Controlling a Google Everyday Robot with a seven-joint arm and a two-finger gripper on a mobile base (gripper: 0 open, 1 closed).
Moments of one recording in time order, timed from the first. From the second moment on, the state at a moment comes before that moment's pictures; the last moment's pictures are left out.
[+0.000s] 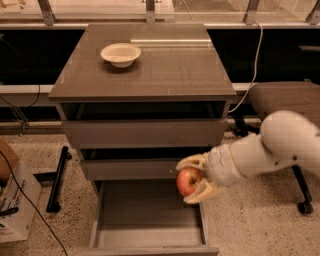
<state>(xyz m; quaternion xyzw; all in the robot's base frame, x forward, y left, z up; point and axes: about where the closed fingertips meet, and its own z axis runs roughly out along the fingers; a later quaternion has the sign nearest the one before) 0.431 -0.084 0.721 -0.73 0.56 0.21 0.33</state>
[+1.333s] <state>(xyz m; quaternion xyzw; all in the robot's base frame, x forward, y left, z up) 0.516 -0.064 0.806 -0.78 0.53 0.13 0.31</state>
